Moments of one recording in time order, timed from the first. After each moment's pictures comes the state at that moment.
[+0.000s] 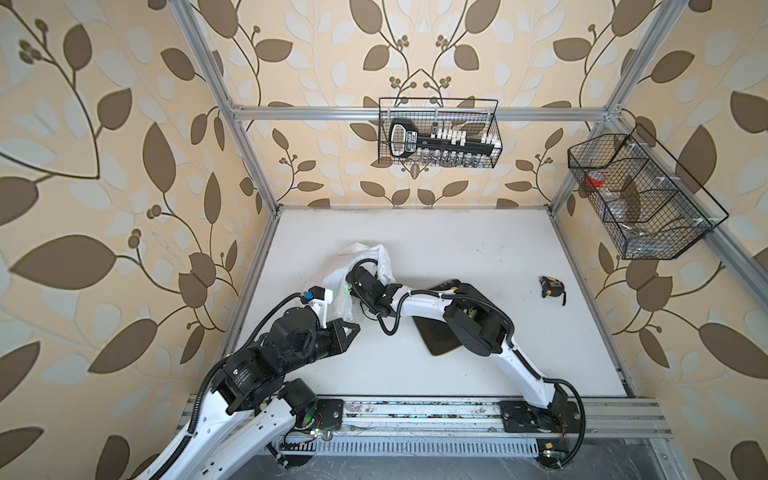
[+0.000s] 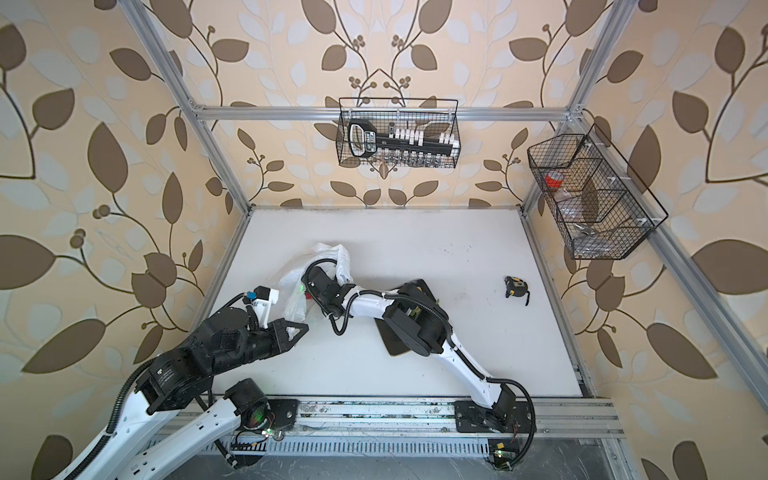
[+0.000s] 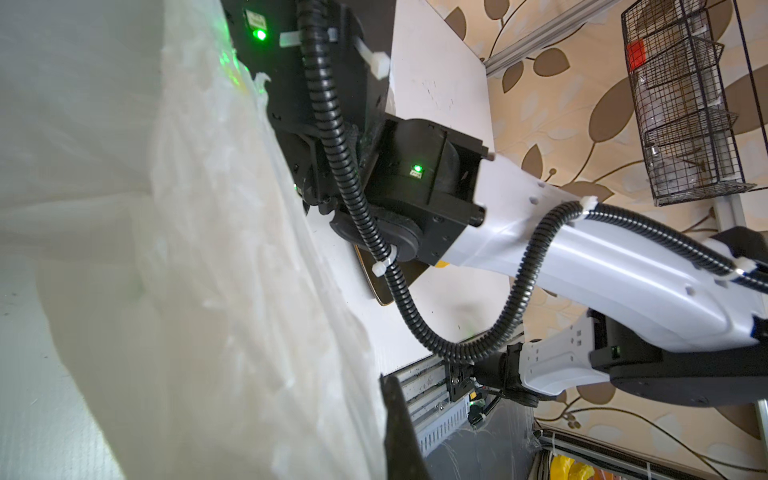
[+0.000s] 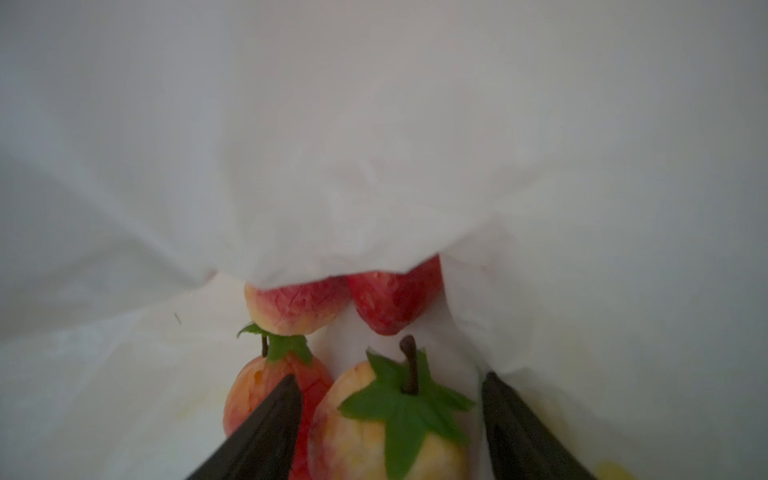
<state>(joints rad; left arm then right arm) -0.66 0.46 0.77 -0.88 0.15 -0.94 0.97 2.44 1.79 -0.01 0.39 1.23</state>
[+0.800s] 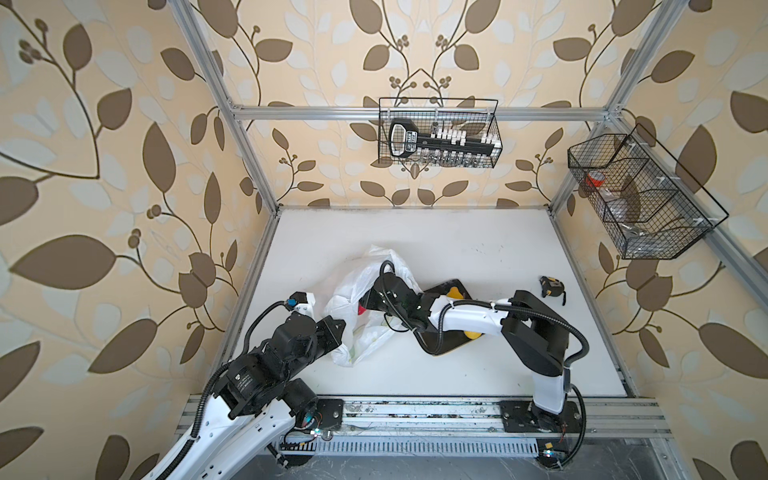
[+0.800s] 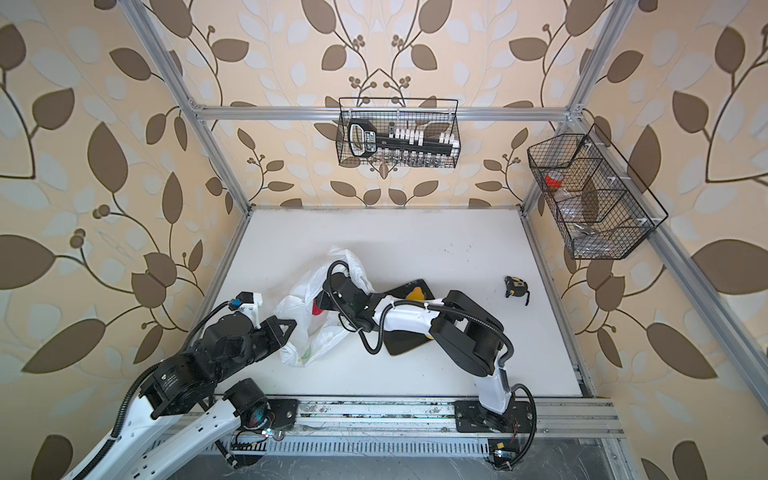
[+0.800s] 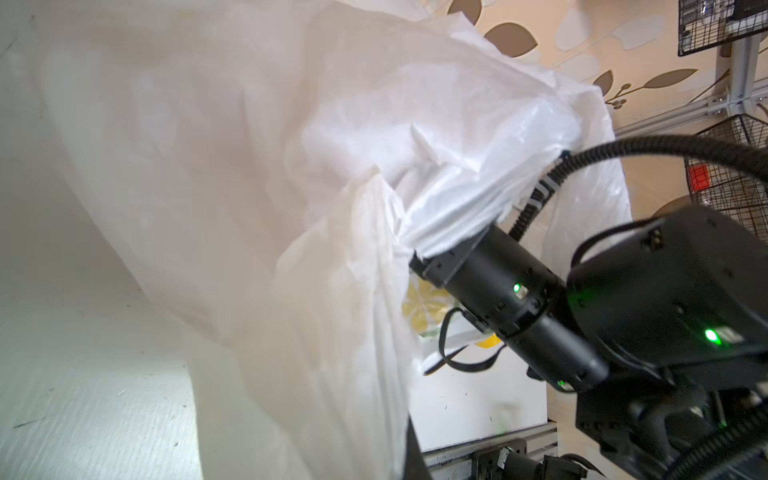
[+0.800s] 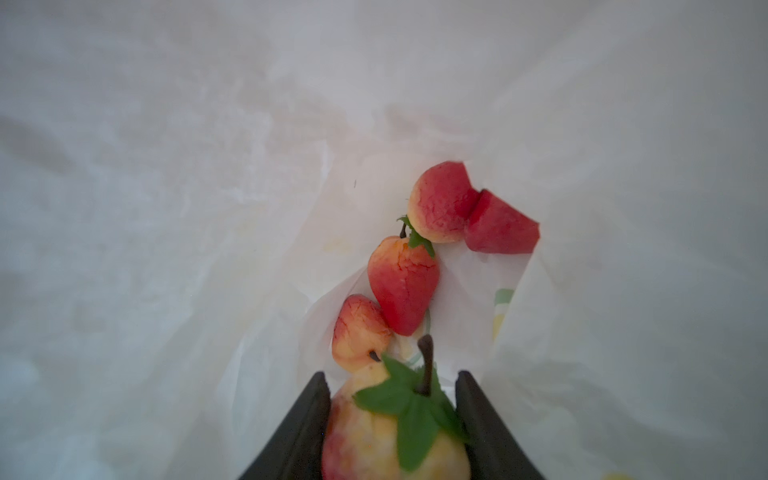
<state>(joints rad) -0.66 0.41 0.69 -0.89 -0.11 -1.08 1.01 1.94 1.24 0.16 0.18 1.00</state>
